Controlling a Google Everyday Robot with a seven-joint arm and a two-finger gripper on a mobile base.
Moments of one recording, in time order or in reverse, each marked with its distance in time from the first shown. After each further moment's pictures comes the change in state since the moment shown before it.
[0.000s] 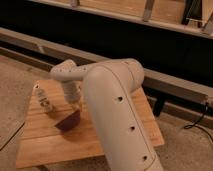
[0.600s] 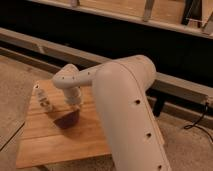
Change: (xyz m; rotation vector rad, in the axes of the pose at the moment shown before) arm 0.001 -0.007 -0.003 -0.028 -0.216 0.113
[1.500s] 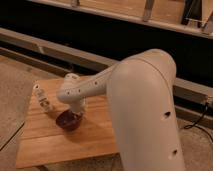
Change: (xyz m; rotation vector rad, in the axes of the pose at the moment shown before) arm 0.034 -0.009 -0.003 0.020 -0.145 0.094
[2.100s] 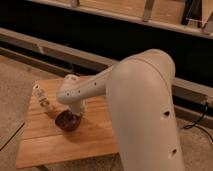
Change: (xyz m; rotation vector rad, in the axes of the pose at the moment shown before) arm 0.000 0.000 0.001 0.000 0.001 -0.001
